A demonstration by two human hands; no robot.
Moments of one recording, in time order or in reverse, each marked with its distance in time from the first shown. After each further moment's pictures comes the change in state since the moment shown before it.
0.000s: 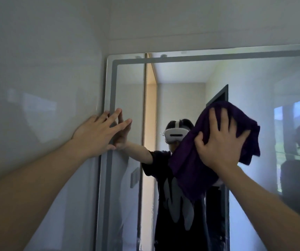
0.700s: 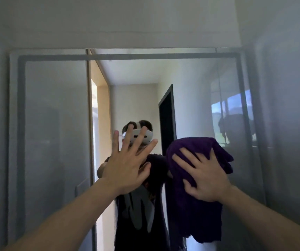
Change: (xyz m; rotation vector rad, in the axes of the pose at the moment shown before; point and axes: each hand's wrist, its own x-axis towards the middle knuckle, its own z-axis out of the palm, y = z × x) left_hand 0.077 0.260 -0.029 -0.390 0.572 0.195; right_hand -0.076 0.185 -0.020 -0.154 -0.252 -0.546
